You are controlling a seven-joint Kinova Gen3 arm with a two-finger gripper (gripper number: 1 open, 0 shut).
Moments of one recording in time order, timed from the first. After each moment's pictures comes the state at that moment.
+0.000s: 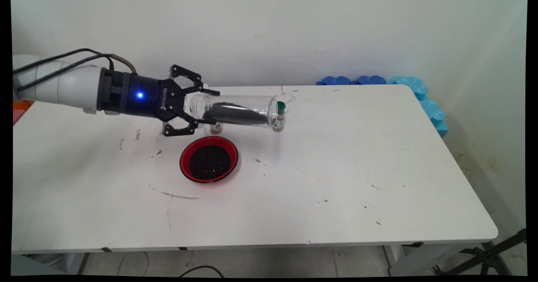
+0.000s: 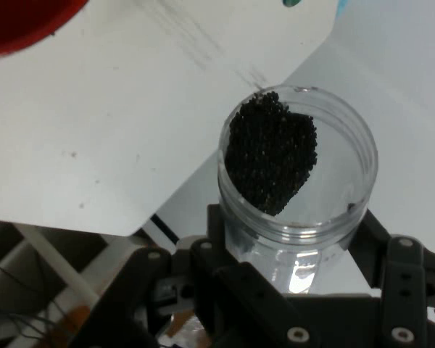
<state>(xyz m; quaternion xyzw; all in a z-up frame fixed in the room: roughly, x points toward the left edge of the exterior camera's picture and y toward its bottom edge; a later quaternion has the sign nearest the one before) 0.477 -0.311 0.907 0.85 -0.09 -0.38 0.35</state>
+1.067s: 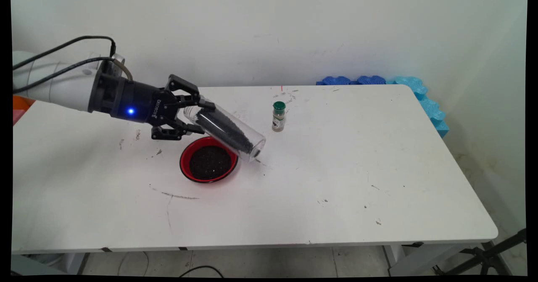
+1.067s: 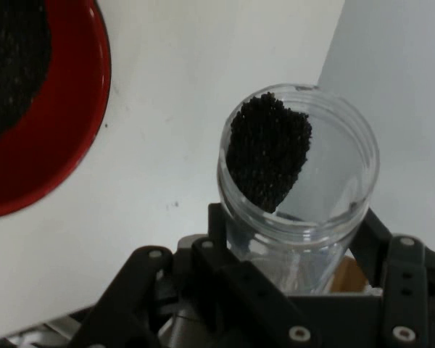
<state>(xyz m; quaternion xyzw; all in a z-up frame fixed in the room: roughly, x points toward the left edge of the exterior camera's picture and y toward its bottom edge) 0.486 -0.309 0.910 0.81 -0.34 -0.27 0.40</state>
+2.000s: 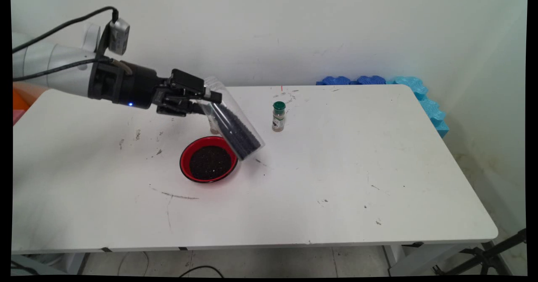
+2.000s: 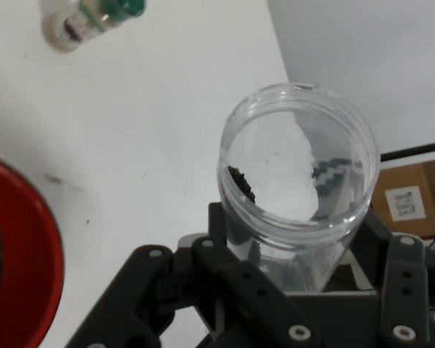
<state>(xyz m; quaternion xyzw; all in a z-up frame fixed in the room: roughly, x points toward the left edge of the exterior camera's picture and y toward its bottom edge) 0.472 -0.318 0.939 0.66 -0.56 -0.14 0.48</state>
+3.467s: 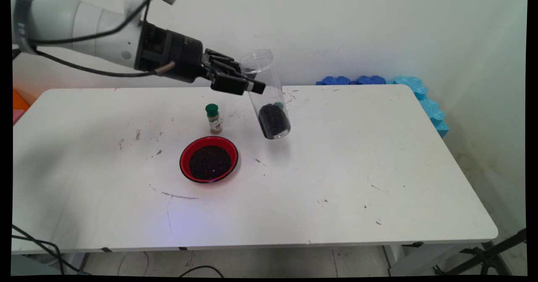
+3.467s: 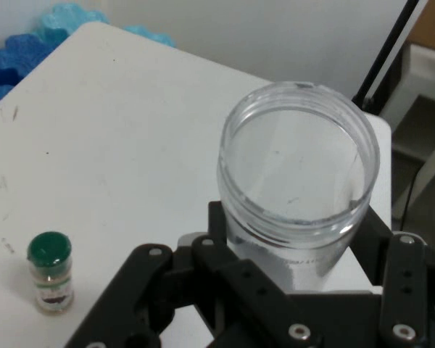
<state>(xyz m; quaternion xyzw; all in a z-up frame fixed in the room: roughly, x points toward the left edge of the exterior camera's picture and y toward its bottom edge) 0.395 -0.362 0.981 0.33 -0.80 0.08 0.50</state>
